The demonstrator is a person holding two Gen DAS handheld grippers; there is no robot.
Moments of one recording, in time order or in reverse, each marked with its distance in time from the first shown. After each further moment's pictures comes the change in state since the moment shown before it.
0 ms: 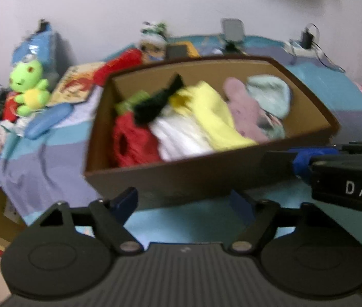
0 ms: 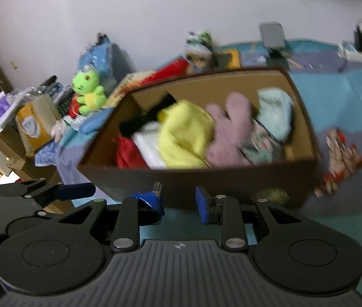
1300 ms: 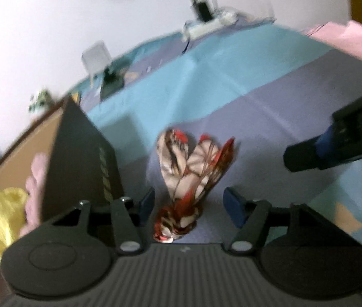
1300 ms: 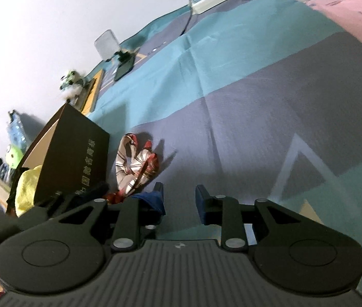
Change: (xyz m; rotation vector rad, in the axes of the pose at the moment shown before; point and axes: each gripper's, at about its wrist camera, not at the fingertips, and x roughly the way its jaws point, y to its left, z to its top) left arm 0.145 -0.285 0.047 0.373 -0.064 0.071; right arm -0.045 -0.290 -0.016 0.452 0.013 -0.082
